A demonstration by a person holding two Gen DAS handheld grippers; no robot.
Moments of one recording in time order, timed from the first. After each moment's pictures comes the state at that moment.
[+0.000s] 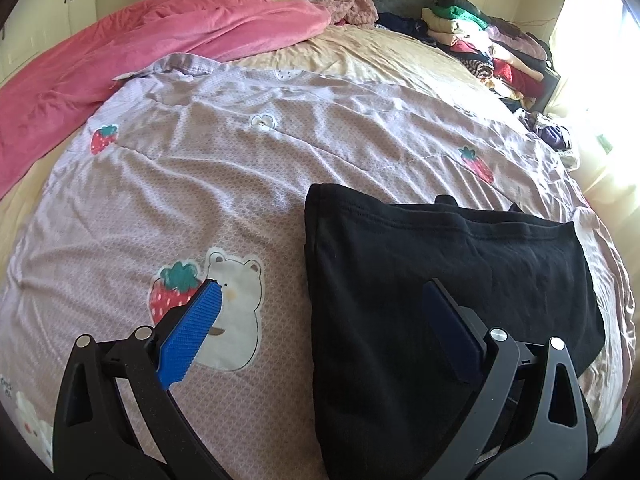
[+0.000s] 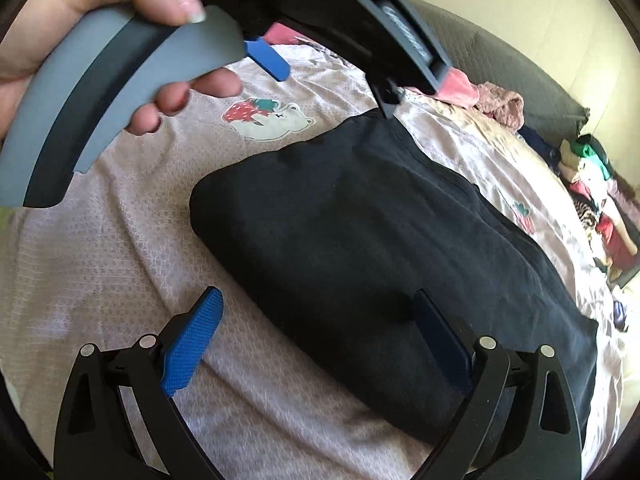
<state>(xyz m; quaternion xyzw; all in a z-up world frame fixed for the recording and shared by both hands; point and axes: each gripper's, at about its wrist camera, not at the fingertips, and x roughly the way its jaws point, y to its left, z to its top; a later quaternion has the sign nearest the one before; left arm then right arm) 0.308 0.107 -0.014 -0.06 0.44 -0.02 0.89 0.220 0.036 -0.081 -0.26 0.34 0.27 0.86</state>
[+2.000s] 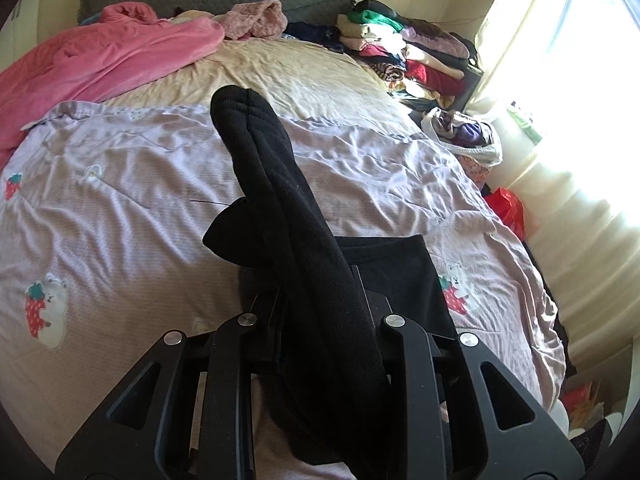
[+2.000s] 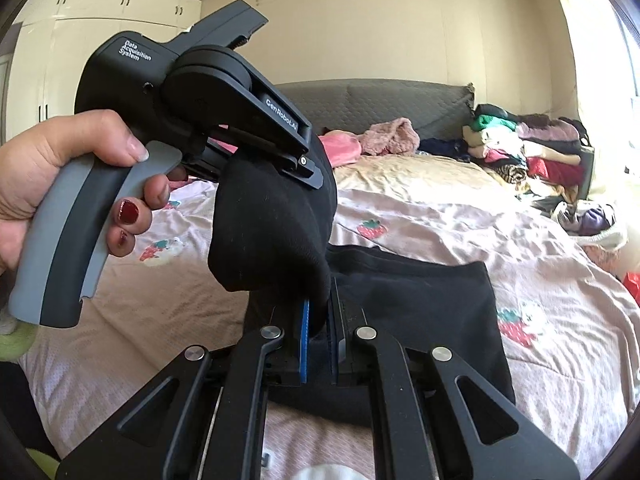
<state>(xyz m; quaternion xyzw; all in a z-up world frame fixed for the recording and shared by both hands) 0.302 -0.088 0.057 -0.08 0.42 -0.14 0.89 0.178 -0.172 -0.007 -0.03 0.21 0.19 0.96</state>
